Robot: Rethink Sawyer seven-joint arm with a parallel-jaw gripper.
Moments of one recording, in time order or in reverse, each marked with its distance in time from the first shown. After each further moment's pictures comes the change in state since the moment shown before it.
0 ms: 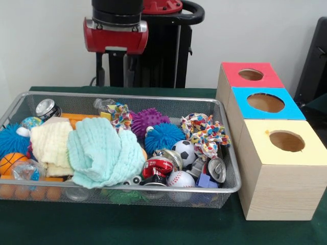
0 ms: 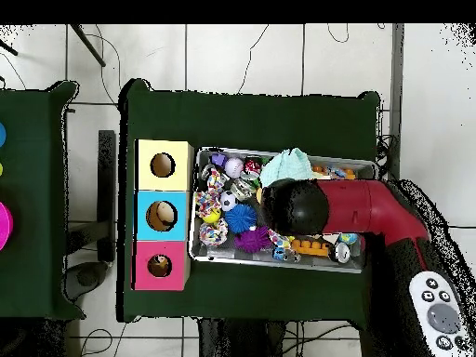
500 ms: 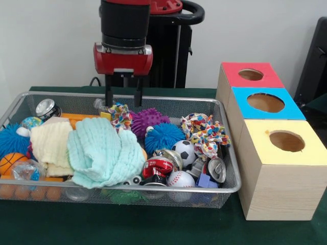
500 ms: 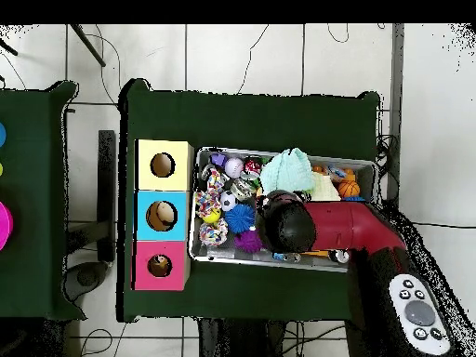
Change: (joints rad) arm 0.040 0.066 -0.088 0.087 -0.002 -0.263 0.005
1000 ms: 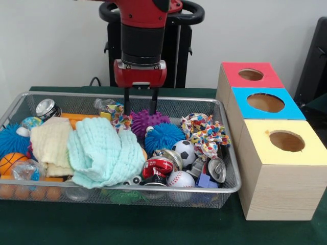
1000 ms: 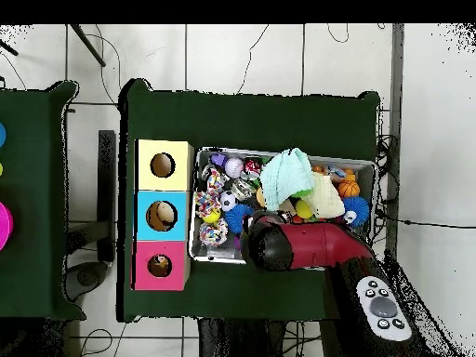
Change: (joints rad) arm 0.085 0.076 -0.106 0.083 0.008 -0.159 0.013
